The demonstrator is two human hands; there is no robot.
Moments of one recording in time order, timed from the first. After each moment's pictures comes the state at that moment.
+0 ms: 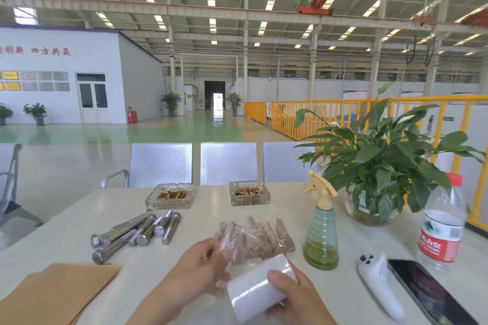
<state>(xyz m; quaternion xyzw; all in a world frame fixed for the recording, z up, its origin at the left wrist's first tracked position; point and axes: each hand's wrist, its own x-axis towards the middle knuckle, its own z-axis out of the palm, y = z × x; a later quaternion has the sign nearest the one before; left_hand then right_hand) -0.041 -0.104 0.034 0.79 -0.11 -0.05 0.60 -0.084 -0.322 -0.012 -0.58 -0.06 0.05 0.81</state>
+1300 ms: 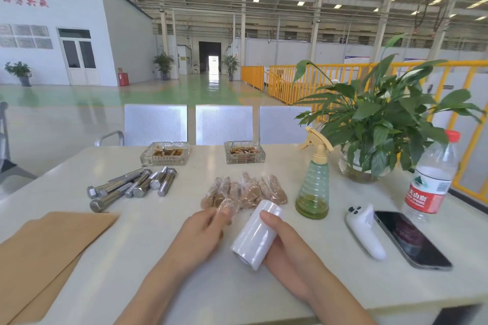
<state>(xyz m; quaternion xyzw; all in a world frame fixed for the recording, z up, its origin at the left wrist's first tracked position) -0.041 -0.117 -0.012 0.84 -0.13 0.05 0.53 -0.092 -0.311 -0.003 -0.48 -0.06 0.11 0.87</state>
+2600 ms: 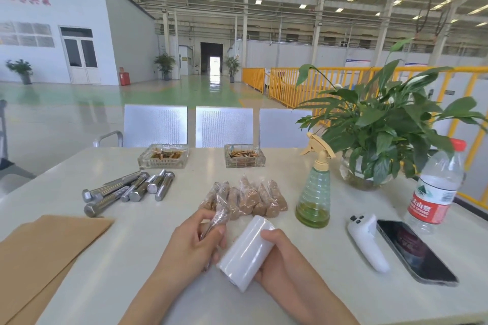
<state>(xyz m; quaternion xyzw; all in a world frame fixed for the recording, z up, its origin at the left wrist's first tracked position) -0.048 -0.112 -0.023 0.74 -0.17 0.06 0.64 -0.100 -0.304 -0.003 -0.42 -0.04 0.15 0.90</state>
